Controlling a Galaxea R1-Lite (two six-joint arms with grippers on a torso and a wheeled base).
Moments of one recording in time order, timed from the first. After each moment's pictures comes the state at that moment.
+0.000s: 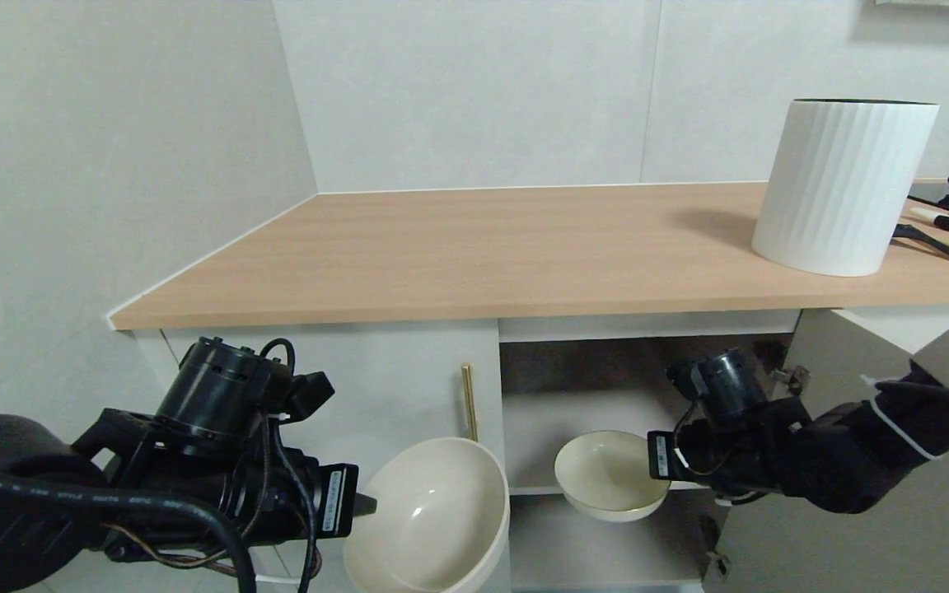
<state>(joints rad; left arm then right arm) -0.42 1.61 -0.70 -0.01 -0.19 -0.42 0.46 2.05 -0.84 -0.40 -0.10 0.42</state>
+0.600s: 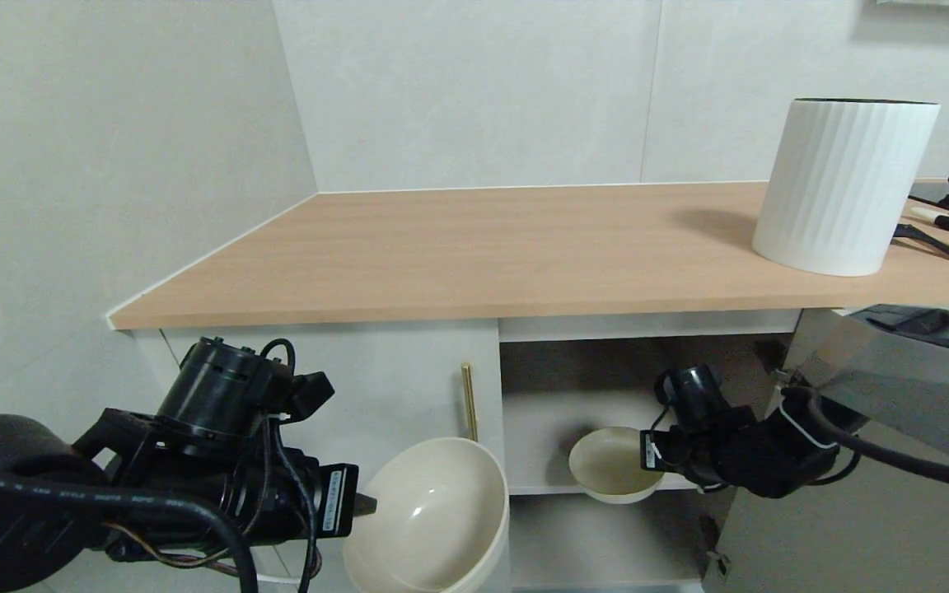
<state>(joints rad) -0.42 1.61 -0.70 -0.01 -0.19 -0.42 0.40 2.31 -0.99 -0.49 -0.24 0.38</state>
